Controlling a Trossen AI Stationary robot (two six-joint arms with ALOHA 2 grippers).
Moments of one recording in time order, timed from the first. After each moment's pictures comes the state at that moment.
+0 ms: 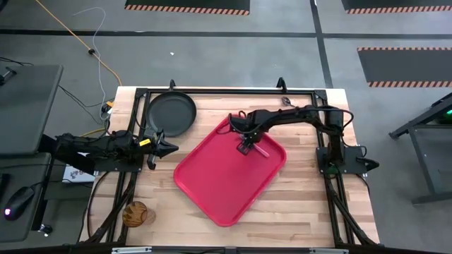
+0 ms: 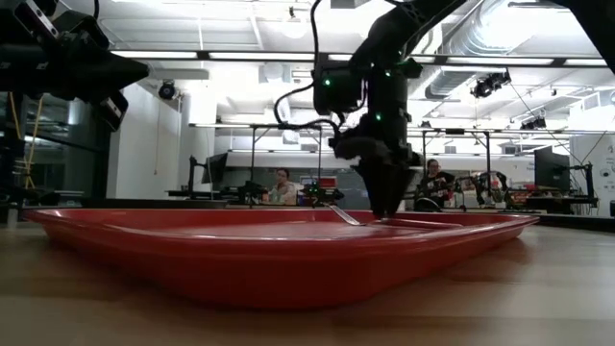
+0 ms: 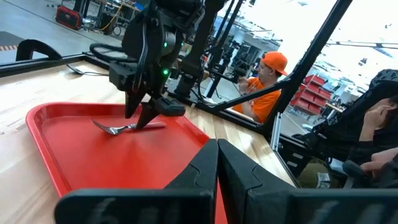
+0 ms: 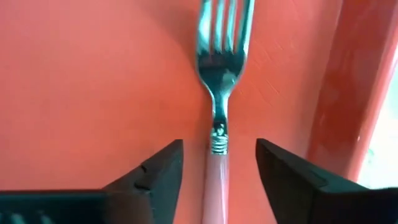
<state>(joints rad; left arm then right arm) -0.08 0.02 0.01 0.02 -0.07 -0.41 -0.21 1.98 1.39 -0.90 0.02 0.44</state>
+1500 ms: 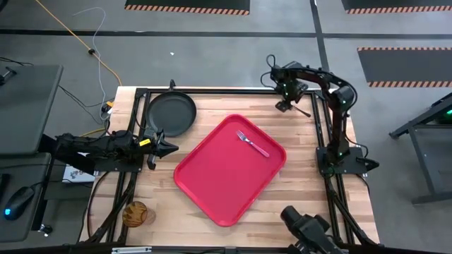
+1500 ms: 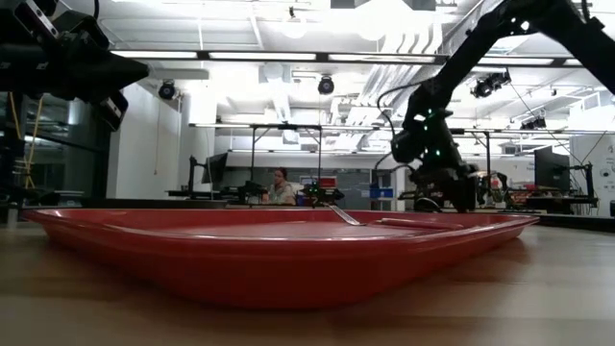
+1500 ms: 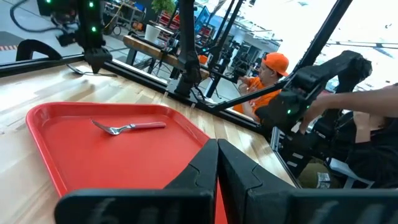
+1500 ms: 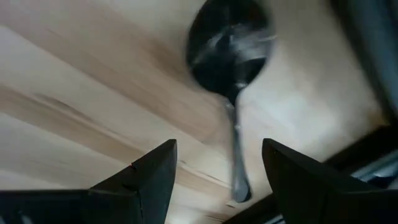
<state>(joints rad) -0.08 0.02 0.01 0.02 -0.07 -0.41 -0.98 2.06 1.44 -1.21 0.18 -0.15</state>
